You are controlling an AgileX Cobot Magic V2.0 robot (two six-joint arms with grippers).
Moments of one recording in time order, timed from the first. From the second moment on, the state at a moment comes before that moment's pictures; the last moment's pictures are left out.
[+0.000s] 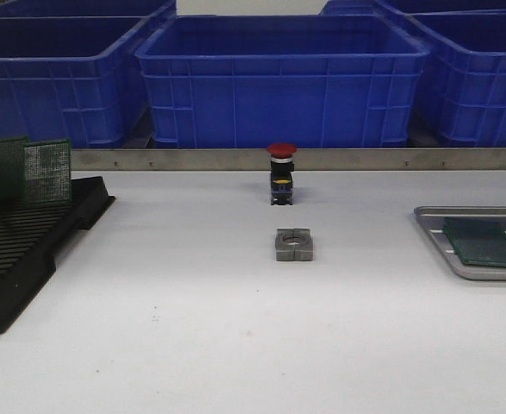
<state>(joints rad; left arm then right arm) -0.05 -0.01 0.00 -0.06 0.12 0.02 0.16 0.16 -0.23 0.74 0.29 -0.86</state>
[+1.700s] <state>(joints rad) -0.05 -0.01 0.00 -0.06 0.11 0.02 -0.07 -0.01 0.03 -0.06 0.00 0.01</state>
